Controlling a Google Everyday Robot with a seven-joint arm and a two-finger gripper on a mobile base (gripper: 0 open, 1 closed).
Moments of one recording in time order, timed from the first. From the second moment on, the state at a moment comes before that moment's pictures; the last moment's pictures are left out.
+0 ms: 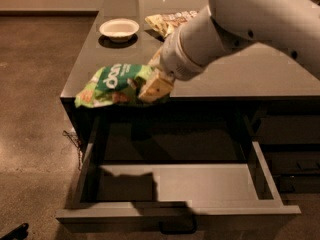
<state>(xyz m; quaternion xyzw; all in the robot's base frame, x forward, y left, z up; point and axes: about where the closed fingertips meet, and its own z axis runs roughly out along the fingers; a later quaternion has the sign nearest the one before) 0.543 0.007 0.926 -0.61 0.70 0.11 0.36</state>
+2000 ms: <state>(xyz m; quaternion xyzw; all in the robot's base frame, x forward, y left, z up) 0.465 -0.021 0.767 -0.58 0.77 0.14 0.21</state>
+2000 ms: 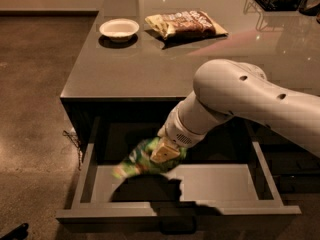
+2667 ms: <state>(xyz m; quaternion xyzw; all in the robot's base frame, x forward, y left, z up) 0.474 -0.043 0.794 -0.56 0.77 0.12 0.27</state>
